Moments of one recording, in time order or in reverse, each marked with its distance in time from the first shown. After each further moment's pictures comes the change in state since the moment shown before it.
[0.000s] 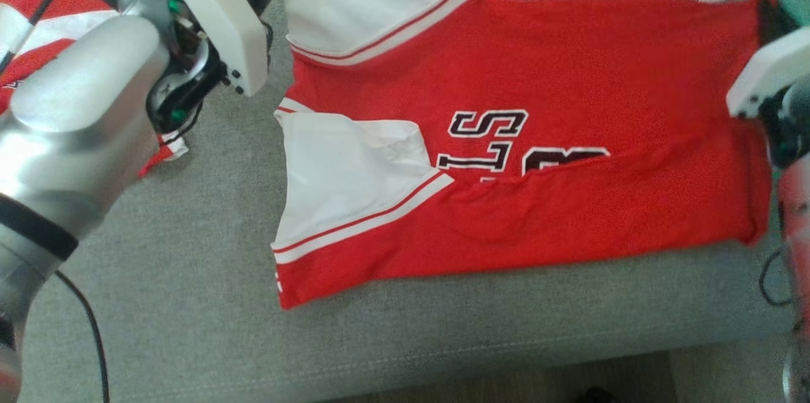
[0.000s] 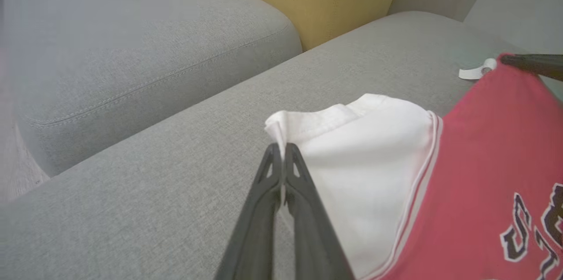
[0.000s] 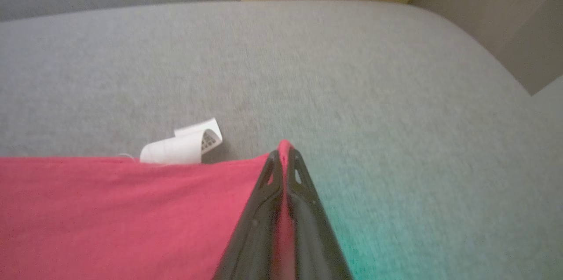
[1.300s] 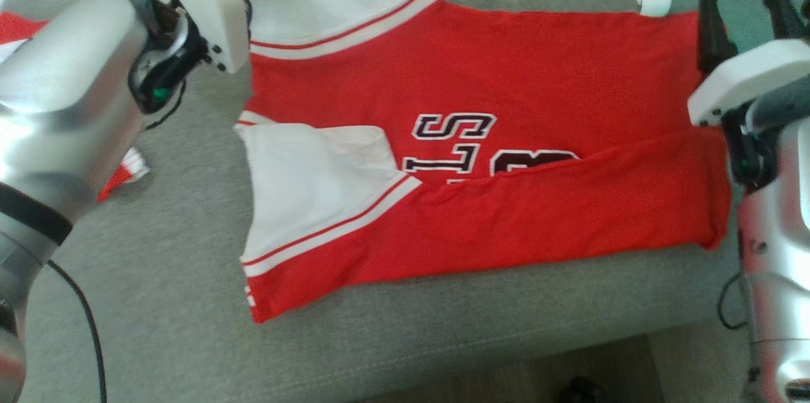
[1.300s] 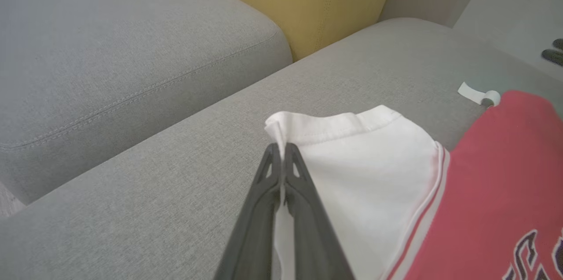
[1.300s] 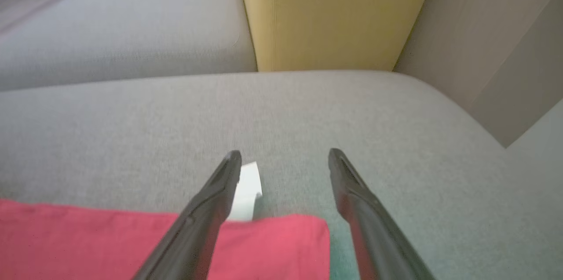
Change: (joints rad) left arm -0.028 -0.017 0.048 0.093 0.005 -0.028 0.039; right arm 0.176 0.125 0.010 -0.430 -0.006 0.000 -0.008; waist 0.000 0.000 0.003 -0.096
